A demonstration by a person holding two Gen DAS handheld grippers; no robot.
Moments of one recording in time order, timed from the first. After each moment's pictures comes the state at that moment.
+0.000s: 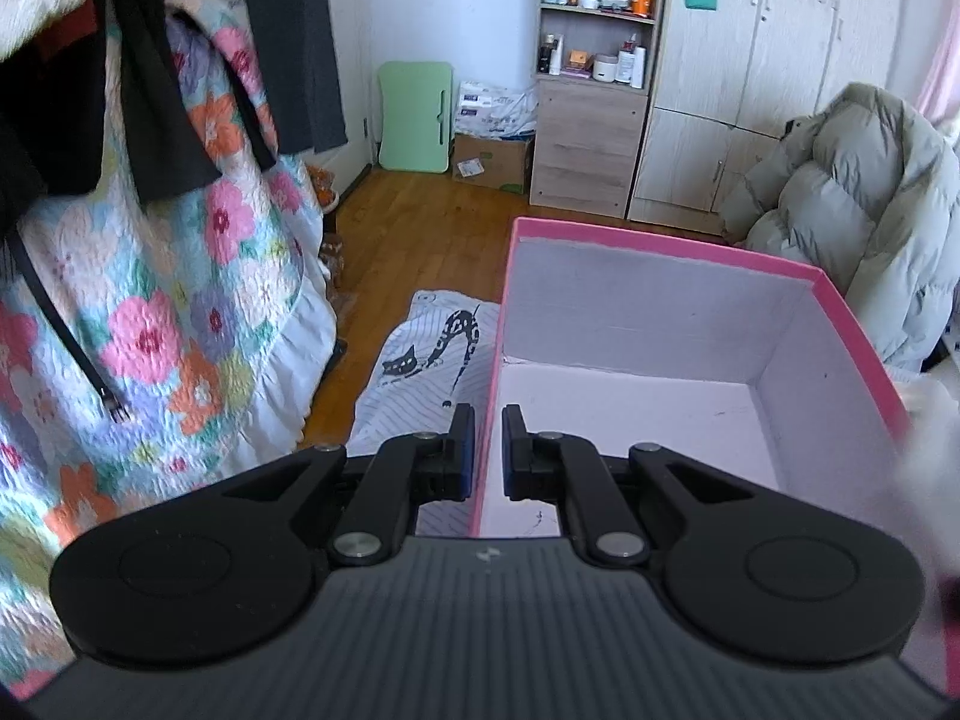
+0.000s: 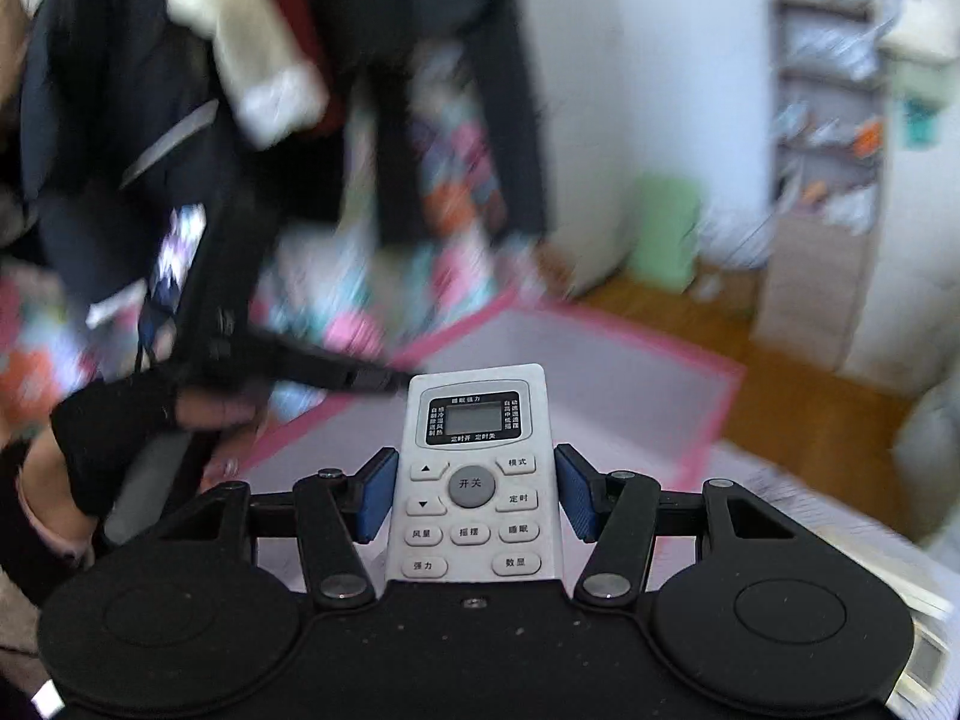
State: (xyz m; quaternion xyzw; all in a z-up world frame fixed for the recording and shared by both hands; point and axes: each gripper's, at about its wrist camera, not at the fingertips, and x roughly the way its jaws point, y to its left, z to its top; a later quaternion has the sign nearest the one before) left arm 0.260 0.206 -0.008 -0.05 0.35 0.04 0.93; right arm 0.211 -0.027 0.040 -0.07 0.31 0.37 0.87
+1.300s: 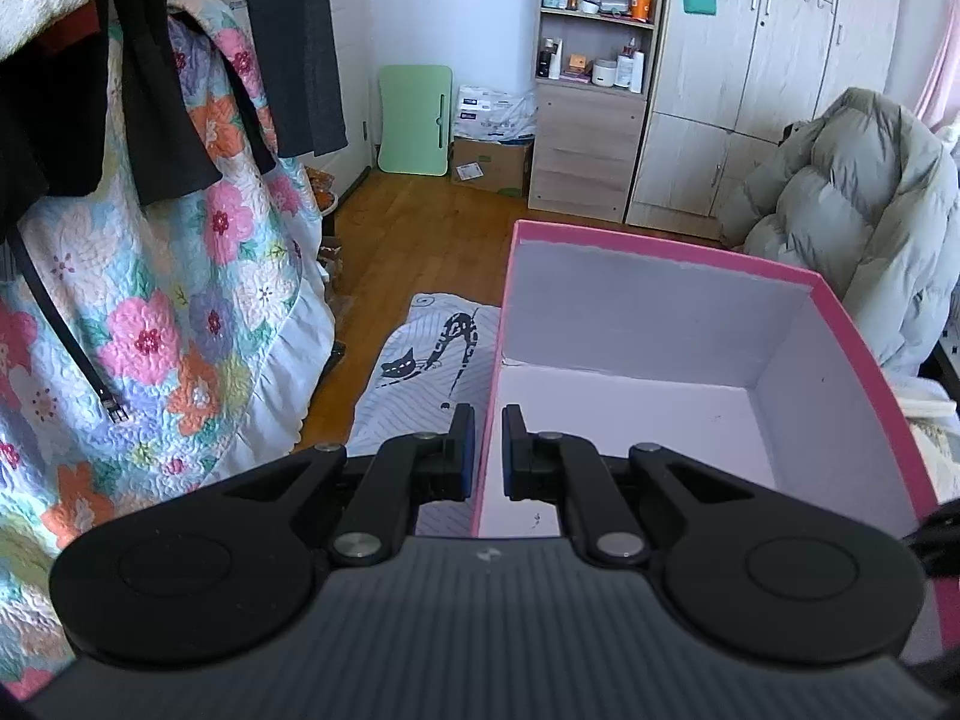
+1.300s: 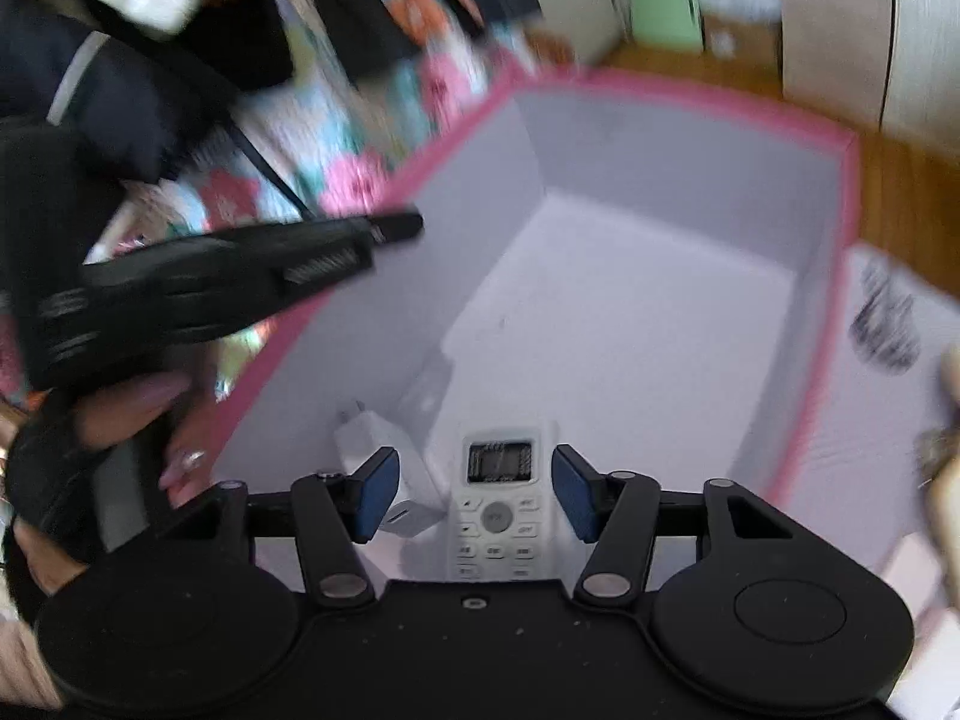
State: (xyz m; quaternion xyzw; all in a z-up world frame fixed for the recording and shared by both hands) left arm 0.258 0.203 -0.006 -0.04 0.35 0.04 0.94; right arm 0.248 -0.003 0.007 0.01 0.49 0.35 0.79
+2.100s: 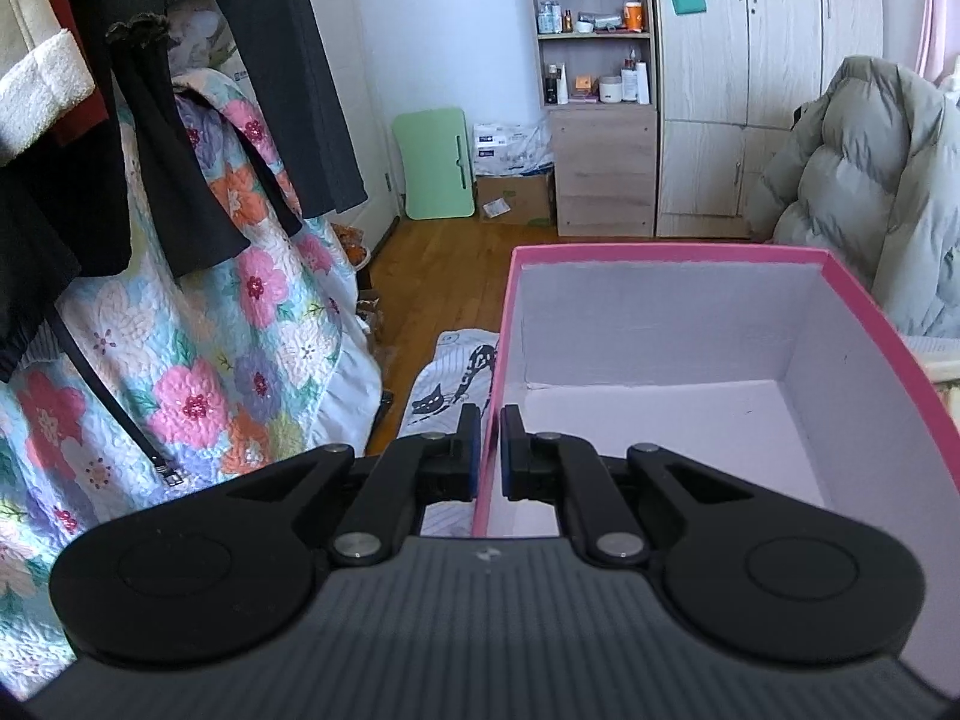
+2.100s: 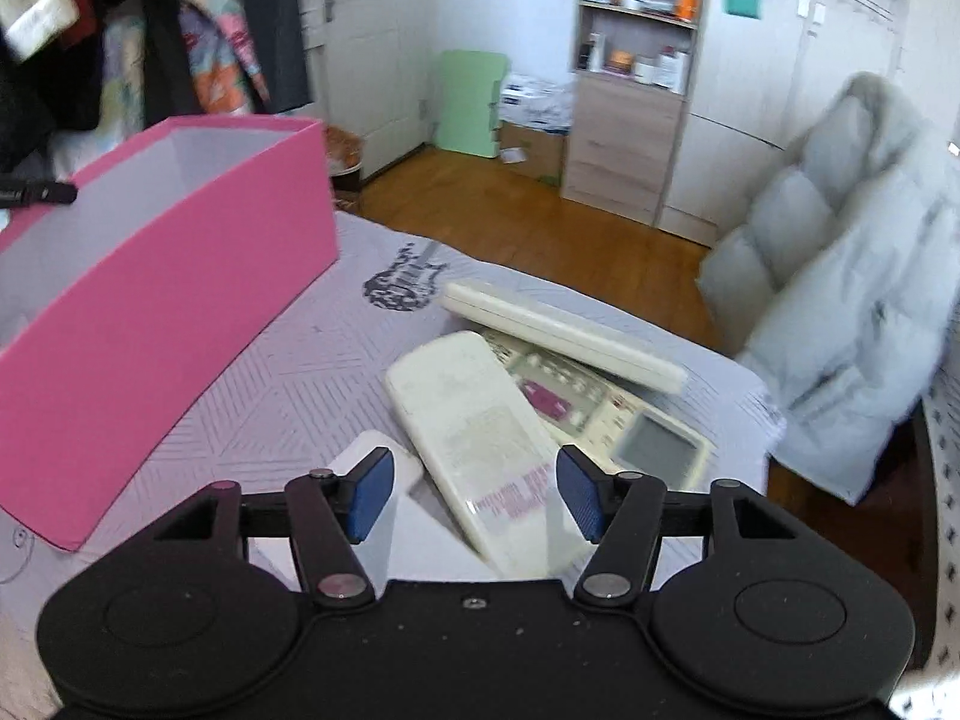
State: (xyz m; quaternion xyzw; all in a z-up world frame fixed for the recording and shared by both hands) left arm 0.250 0.179 -0.003 0.04 0.31 0.07 0.95; right arm 0.236 -0.214 -0.044 -0.09 0.39 0.18 0.90
